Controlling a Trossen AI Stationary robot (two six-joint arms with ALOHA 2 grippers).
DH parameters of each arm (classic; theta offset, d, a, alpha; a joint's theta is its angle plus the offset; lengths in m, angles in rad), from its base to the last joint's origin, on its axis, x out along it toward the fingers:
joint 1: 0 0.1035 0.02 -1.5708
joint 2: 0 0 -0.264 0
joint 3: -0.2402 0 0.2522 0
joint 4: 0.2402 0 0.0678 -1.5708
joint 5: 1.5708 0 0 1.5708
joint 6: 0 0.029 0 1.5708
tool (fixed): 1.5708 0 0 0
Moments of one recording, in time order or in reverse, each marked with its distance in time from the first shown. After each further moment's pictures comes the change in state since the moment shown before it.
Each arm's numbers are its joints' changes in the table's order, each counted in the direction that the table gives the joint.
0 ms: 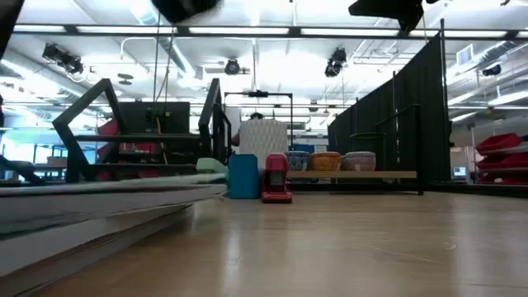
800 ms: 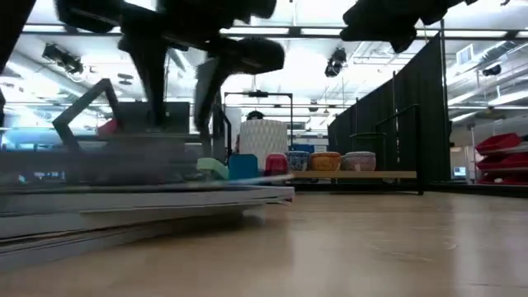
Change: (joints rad) left arm 0.044 0.027 0.099 -0.159 -0.535 0.277; right arm 0.008 0.179 0.000 -0.072 -0.094 0.052
